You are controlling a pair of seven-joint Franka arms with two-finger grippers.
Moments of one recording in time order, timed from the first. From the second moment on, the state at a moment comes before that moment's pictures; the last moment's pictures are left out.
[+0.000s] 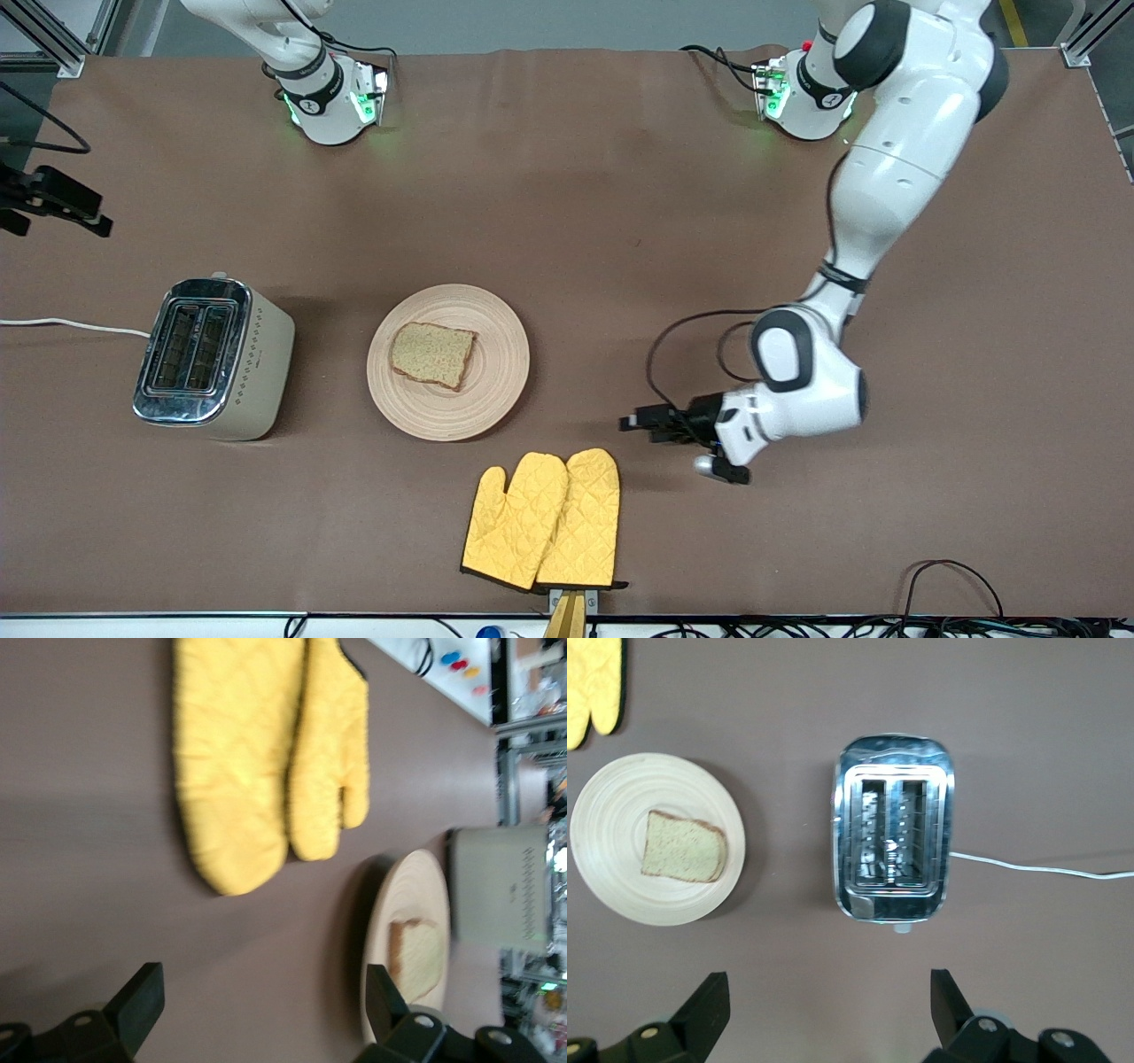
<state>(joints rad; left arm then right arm) -0.08 0.95 -0.33 -1.29 -0.80 2.28 0.41 0.02 0.03 -0.04 -1.47 0.01 1.47 -0.01</state>
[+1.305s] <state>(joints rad) 0.16 0.41 -0.33 -1.31 0.02 1.63 0.04 0.31 0.34 -0.03 -1.99 0.05 2.38 0.41</state>
